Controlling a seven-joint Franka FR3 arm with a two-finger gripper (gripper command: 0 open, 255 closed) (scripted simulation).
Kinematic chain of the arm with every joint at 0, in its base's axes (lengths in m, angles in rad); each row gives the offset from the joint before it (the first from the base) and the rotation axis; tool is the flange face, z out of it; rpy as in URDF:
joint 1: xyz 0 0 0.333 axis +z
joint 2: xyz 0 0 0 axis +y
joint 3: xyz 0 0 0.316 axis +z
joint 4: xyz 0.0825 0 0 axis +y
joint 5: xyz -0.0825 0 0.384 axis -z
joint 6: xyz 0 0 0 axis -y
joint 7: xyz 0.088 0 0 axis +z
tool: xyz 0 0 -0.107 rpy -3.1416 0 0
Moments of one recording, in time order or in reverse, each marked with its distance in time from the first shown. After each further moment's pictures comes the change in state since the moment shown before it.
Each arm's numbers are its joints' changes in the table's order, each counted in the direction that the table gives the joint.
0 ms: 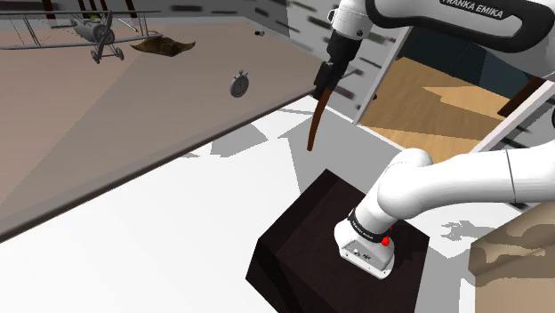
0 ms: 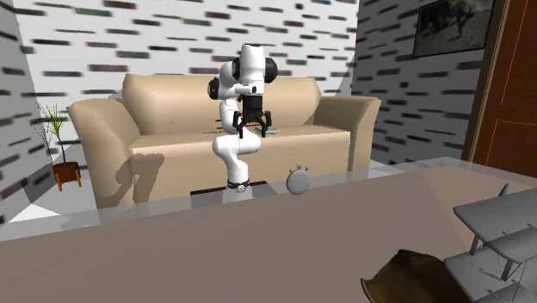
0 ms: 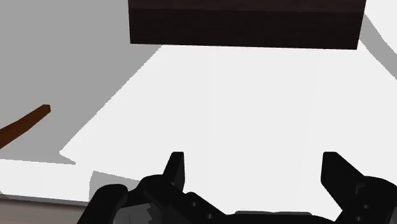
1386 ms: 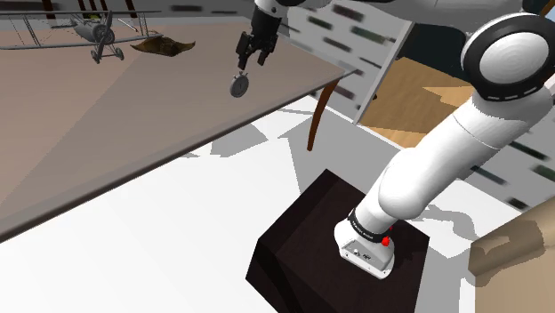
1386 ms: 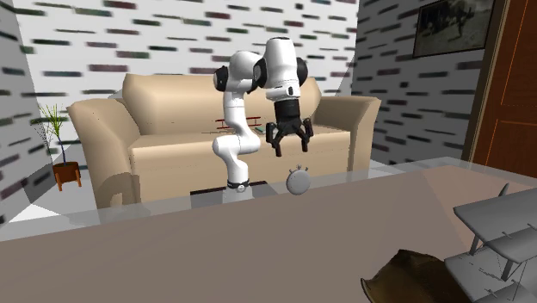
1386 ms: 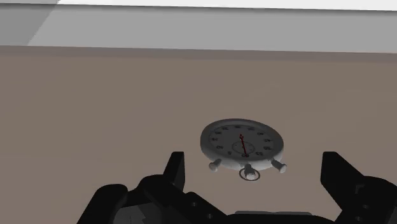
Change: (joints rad) arm 0.039 0.628 0.017 -0.444 -0.093 0.342 -0.042
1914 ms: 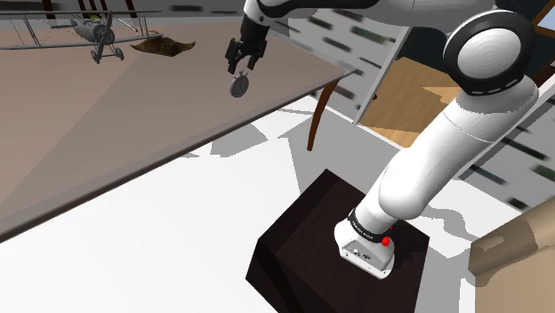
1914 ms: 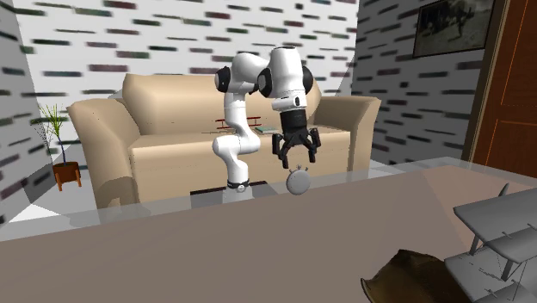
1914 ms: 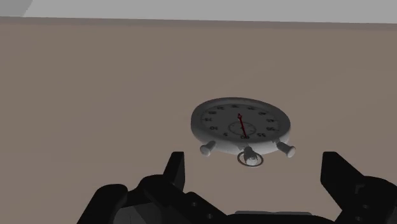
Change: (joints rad) arm 0.004 0.091 0.003 -0.024 -0.013 0.089 0.000
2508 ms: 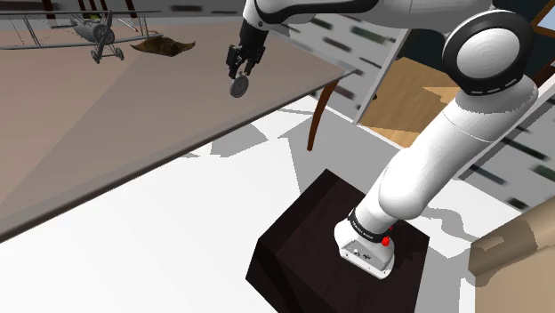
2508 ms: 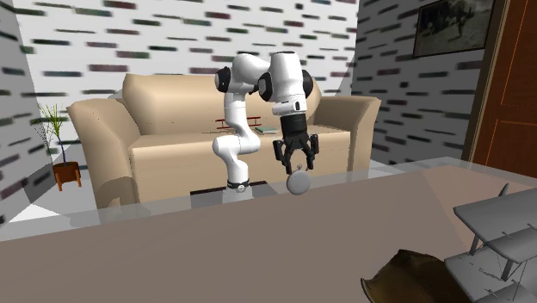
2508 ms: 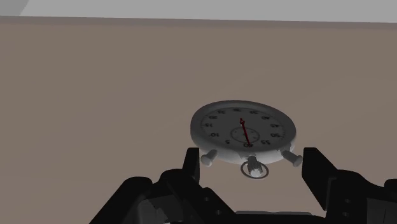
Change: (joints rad) arm 0.001 0.004 0.001 0.027 -0.001 0.036 0.001
